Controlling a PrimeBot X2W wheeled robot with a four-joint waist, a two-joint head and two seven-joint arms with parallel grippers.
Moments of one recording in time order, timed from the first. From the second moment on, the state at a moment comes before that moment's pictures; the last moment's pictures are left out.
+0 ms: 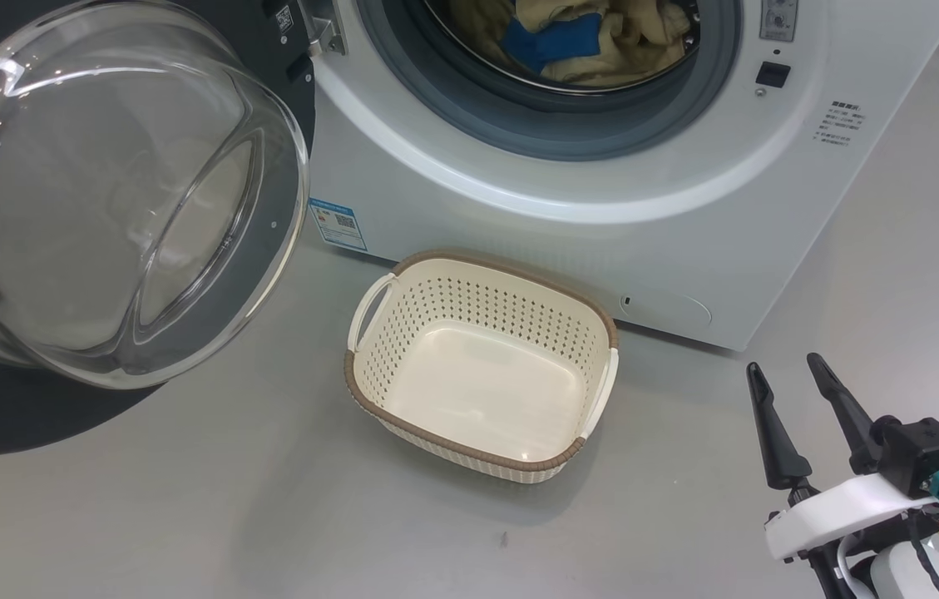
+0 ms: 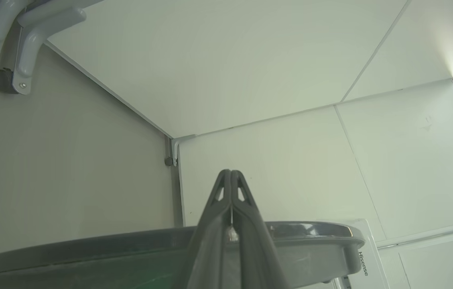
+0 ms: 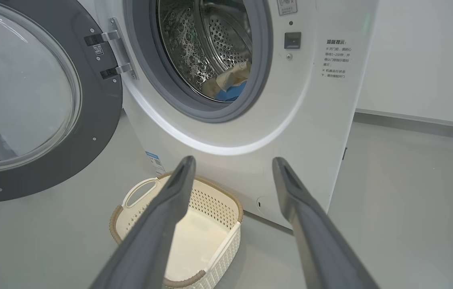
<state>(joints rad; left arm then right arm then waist) -0.47 0.36 0.48 0.45 -1.53 -0.11 0.24 -0.01 -0.20 0.20 0.15 0.33 0.12 -0.26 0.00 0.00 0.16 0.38</state>
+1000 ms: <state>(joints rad) -0.44 0.41 0.41 0.45 -1.54 -0.12 0.38 -0.01 -0.26 0.21 0.14 0.33 0.12 -0.26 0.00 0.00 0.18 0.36</state>
